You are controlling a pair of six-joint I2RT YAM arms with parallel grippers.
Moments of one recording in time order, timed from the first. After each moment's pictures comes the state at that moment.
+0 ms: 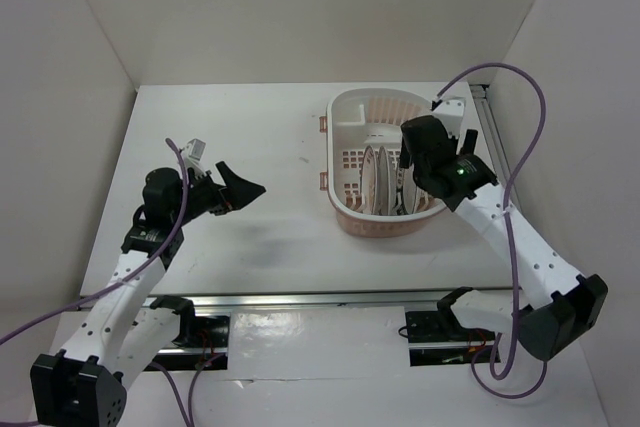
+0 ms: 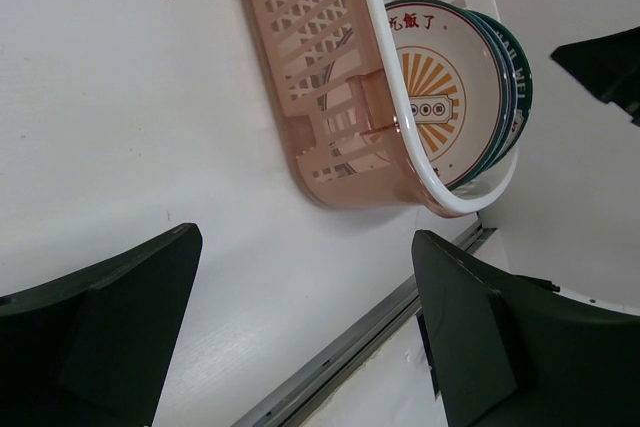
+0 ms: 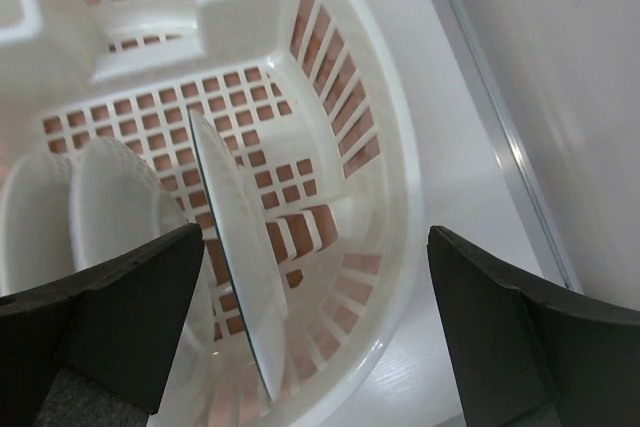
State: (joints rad) left arm -0.14 0.81 0.59 -0.09 0.53 -0.68; right arm 0.49 1.18 1.20 -0.76 0.77 0.40
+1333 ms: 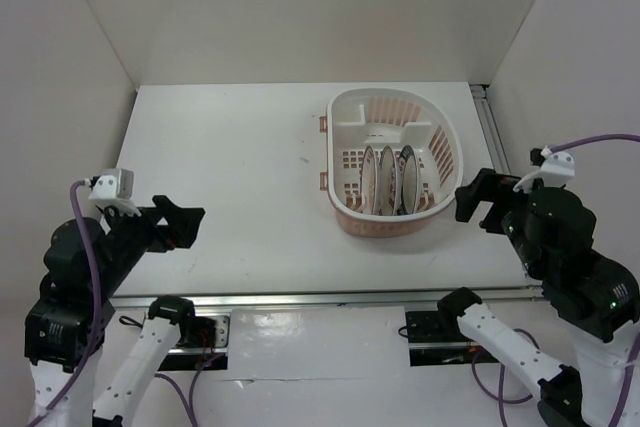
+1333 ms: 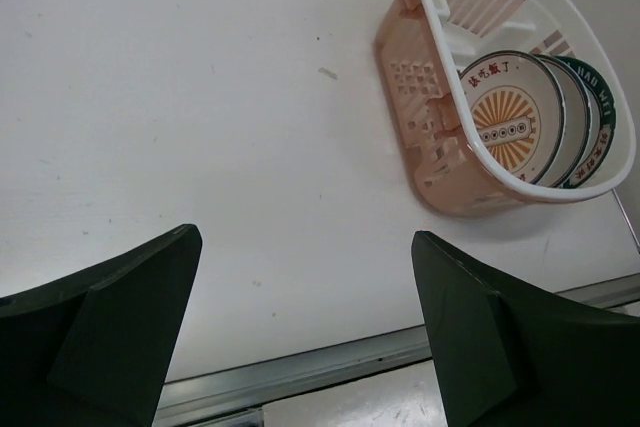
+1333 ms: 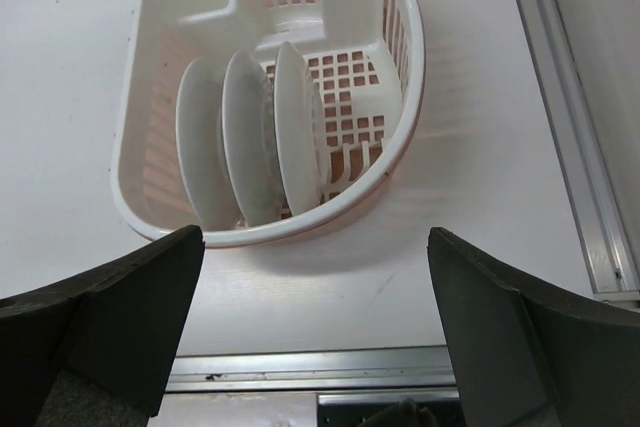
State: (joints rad) left arm -0.15 0.45 1.15 -0.97 0.10 -0.35; right arm 0.46 0.65 1.42 -1.17 0.43 0.39
